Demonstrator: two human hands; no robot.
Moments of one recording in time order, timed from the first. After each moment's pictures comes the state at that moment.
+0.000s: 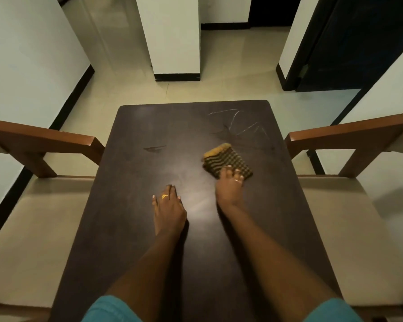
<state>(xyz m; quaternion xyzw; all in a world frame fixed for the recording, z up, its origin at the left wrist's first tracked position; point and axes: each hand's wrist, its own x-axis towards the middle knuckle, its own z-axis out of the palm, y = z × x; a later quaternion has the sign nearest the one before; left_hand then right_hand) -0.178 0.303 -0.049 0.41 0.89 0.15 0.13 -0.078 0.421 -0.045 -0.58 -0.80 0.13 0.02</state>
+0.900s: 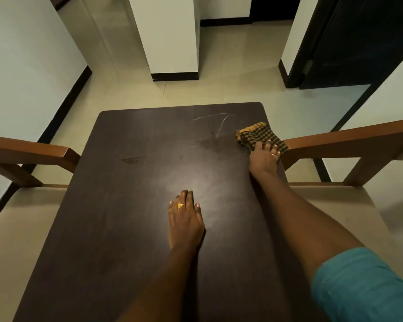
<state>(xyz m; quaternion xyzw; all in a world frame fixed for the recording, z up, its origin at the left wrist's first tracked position) -0.108 0.373 -0.072 0.43 0.87 0.20 0.13 -0.010 0.604 -0.064 -0.64 -0.75 0.14 0.02</state>
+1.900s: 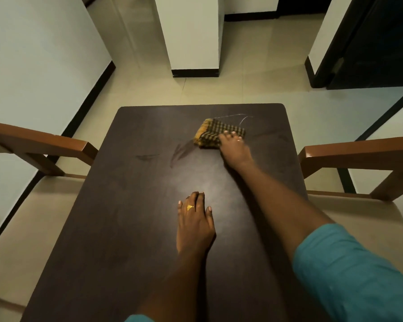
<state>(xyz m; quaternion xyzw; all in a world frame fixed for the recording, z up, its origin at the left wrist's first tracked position) -0.105 0.376 -0.066 0.42 0.88 0.21 0.10 -0.109 0.605 -0.057 -0.40 -0.91 0.08 0.02</state>
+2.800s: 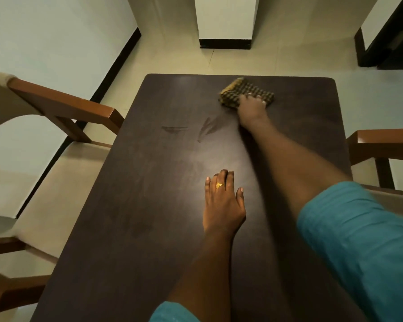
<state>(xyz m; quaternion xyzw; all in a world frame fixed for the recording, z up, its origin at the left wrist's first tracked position) -0.106 0.377 -0.075 0.44 0.87 0.21 0.08 -0.183 0.626 -0.068 -0.45 -0.88 0.12 0.02</state>
